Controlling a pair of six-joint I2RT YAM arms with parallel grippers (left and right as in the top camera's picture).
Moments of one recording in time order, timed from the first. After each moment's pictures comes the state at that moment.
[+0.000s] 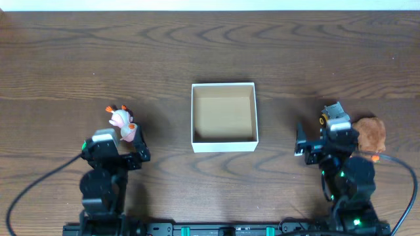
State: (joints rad) left arm 0.01 0.28 0.31 -0.30 -0.03 -0.15; right arm 0.14 0.45 0.33 -0.15 0.02 -0.03
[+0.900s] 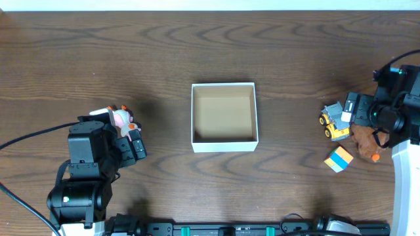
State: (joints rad) left arm 0.01 0.76 0.85 -0.96 -0.03 -0.22; right arm -0.27 1.24 1.22 -0.99 -0.01 -0.09
